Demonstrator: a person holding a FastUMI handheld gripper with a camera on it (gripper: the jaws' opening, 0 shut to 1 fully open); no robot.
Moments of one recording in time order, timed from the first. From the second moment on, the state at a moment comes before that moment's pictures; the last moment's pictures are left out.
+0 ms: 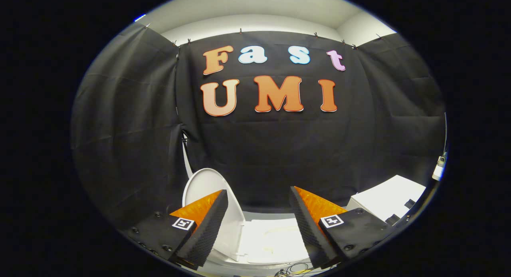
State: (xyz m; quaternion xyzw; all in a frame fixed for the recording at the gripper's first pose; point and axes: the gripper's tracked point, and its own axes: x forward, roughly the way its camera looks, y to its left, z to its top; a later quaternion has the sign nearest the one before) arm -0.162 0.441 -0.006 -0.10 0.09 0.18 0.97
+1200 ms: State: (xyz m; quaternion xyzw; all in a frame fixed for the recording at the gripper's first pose) arm -0.120 0.272 0.044 -0.09 0.03 0.12 0.99
